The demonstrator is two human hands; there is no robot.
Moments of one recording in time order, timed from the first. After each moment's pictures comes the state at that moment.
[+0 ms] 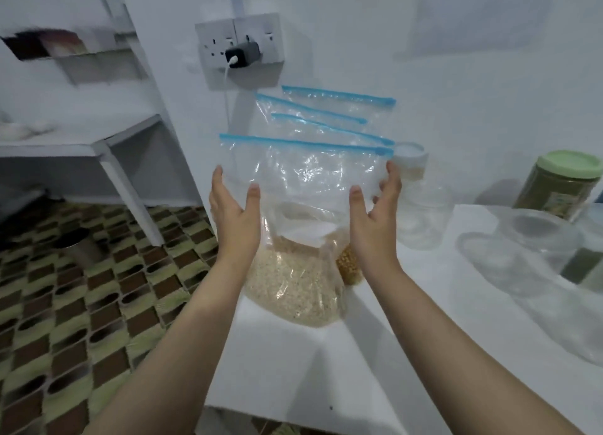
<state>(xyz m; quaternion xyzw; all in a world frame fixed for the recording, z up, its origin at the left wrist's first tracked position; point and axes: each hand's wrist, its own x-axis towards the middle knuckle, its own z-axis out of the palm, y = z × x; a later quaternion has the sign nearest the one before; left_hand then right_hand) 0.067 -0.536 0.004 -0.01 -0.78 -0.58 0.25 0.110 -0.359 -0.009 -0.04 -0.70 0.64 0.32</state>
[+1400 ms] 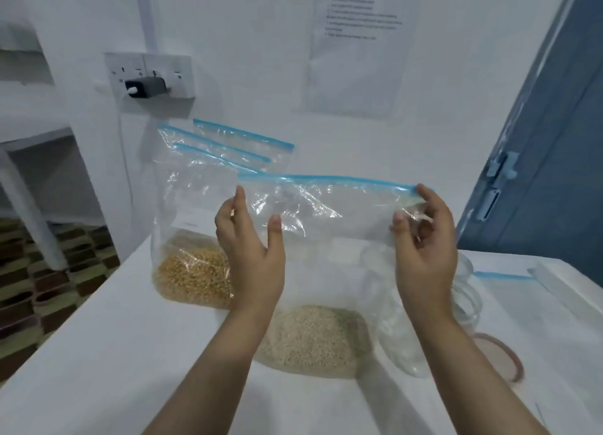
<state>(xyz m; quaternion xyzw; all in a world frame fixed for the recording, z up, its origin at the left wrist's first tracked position) 0.160 -0.328 0.024 -0.10 -0.74 -0.58 0.32 0.220 -0.143 0.042 0.00 -0.68 0.53 0.50</state>
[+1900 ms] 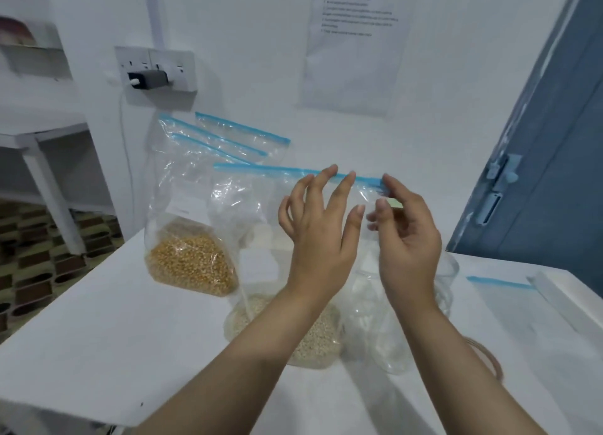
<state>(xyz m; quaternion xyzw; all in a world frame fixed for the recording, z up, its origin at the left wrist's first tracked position) 0.203 -0.226 0.047 -0.23 -0.80 -0.40 0.39 0.233 -0.123 0.053 0.09 -0.67 0.56 0.47</state>
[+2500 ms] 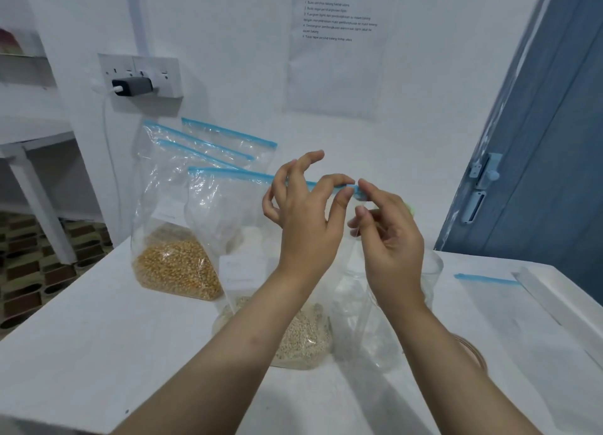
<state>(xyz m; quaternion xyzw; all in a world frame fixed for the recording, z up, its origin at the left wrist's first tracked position) 0.200 -0.214 0.070 -0.20 -0.77 -0.46 0.40 0.240 -0.110 0.051 0.14 -0.69 0.54 0.45</state>
